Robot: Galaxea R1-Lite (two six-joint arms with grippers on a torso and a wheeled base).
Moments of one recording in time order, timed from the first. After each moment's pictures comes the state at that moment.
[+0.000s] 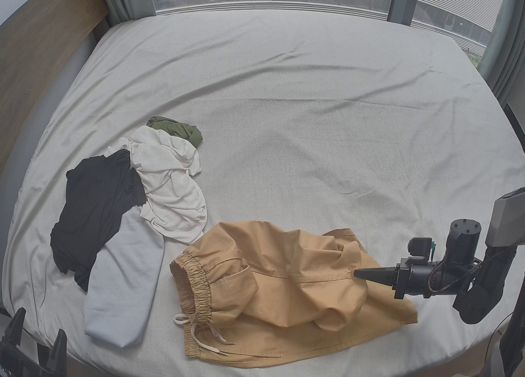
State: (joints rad) left arm 0.00 0.02 -0.02 0.00 -0.01 -0.01; right arm 0.25 2.11 -0.21 -1.54 0.82 0.40
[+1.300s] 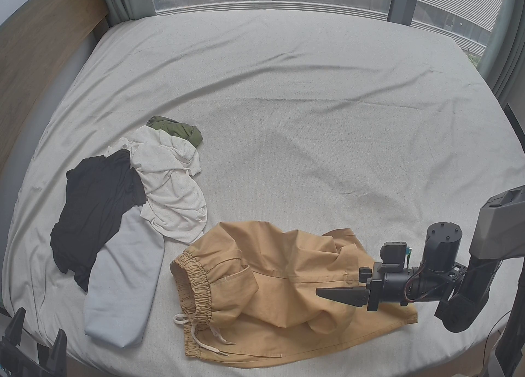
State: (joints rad) left arm 0.00 0.02 -0.02 0.00 -0.01 -0.01; right arm 0.44 2.12 -0.29 -1.54 0.74 0.40
